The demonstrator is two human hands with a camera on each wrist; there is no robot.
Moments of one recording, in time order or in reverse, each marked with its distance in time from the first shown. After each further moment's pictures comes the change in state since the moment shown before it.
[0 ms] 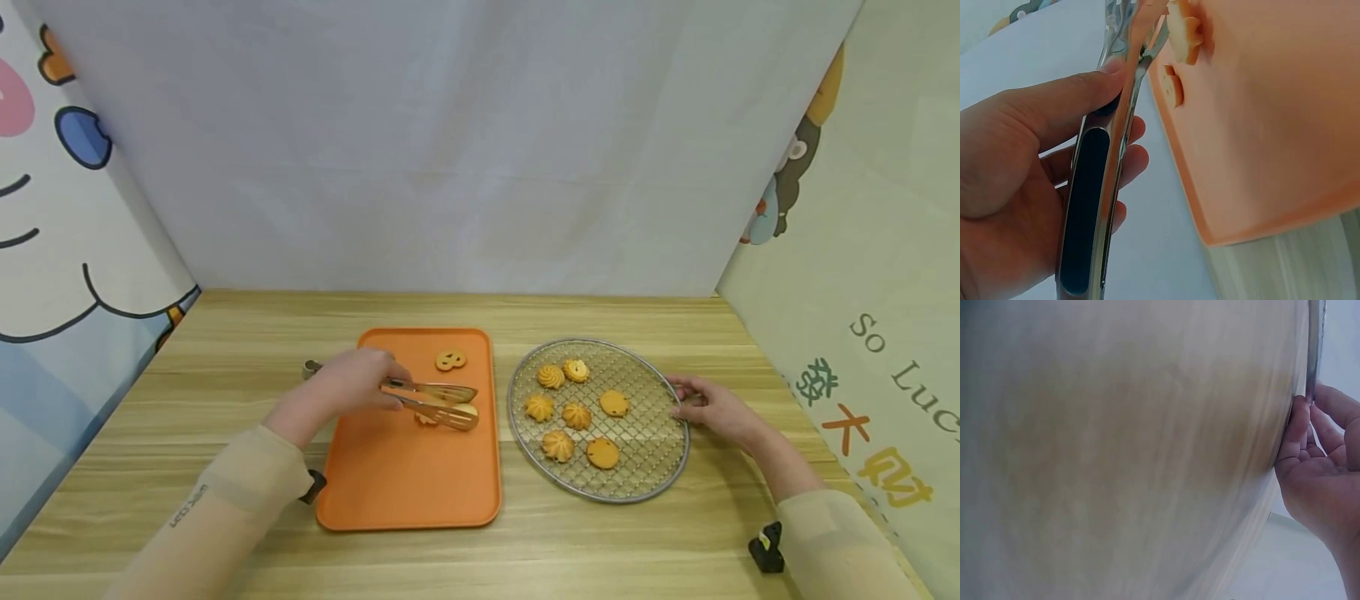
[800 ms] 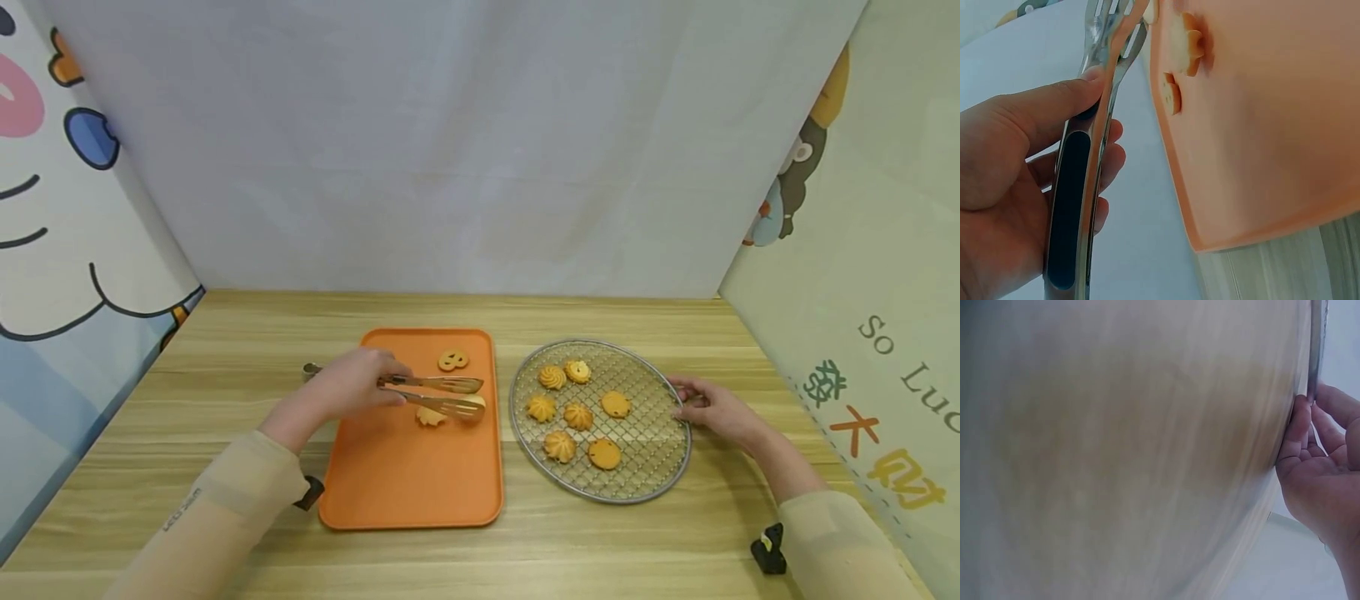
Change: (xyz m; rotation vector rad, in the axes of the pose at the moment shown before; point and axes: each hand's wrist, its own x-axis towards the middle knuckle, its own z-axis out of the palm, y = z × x) left_hand -0.005 -0.001 0.004 -0.095 0.083 0.004; right_hand 0.006 0.007 0.002 0.022 -0.008 -0.040
